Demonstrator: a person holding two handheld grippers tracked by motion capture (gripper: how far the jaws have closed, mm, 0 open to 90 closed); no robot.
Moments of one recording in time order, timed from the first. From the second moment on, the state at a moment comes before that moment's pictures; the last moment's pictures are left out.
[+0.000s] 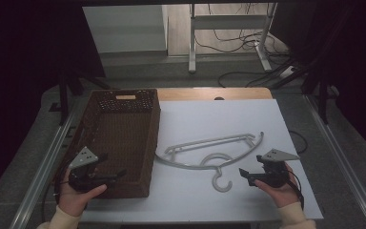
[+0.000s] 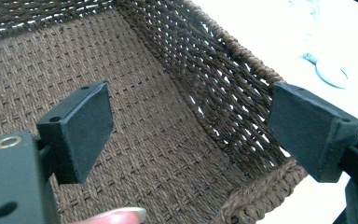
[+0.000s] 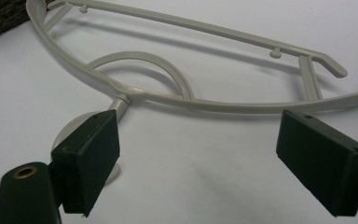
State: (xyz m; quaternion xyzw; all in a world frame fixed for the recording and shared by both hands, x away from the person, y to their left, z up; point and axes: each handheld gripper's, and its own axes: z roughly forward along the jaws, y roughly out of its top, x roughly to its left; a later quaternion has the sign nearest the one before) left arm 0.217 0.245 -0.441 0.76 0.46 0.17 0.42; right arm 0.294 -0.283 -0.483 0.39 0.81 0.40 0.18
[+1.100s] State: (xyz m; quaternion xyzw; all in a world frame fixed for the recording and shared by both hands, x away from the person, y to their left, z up) left arm 0.215 0.247 -0.438 0.76 0.46 0.17 0.42; right arm 0.300 -0.280 -0.477 0.39 0.82 0.38 0.18
